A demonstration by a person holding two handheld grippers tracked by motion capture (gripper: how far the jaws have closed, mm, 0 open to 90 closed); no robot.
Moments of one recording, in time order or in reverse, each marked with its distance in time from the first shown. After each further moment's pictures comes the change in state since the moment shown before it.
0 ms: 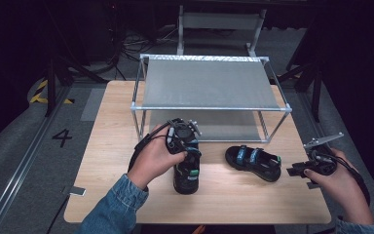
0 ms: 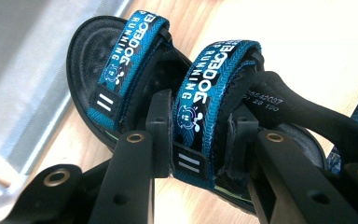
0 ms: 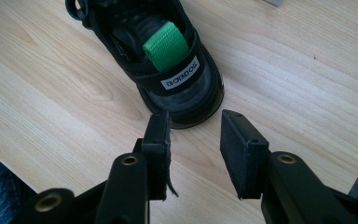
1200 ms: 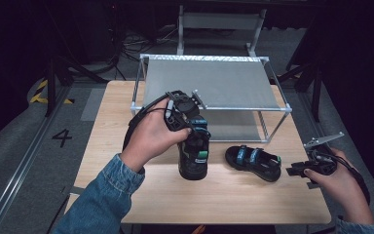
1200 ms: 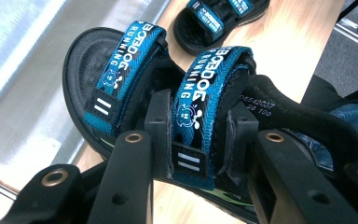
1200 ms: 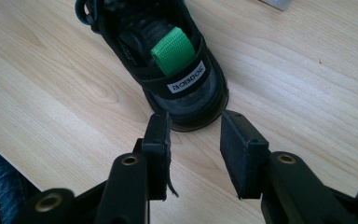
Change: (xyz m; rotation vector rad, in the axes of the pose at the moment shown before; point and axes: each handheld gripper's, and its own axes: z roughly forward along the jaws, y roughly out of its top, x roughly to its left) left arm 0.000 0.032 -0.081 -0.120 -0.067 0.023; right arm 0.001 0.000 -0.001 -0.010 0.017 -0.004
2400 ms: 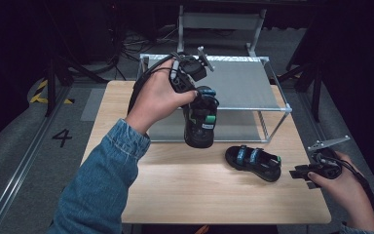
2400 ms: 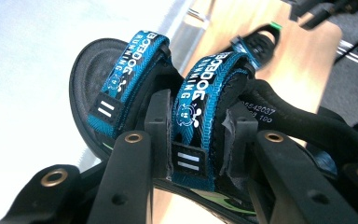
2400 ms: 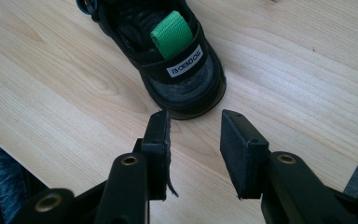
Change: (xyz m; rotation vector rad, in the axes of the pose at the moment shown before) left arm 0.042 0.059 -0.039 -0.087 0.022 0.039; right arm 0.002 -0.010 -0.007 -0.007 -0.012 0.018
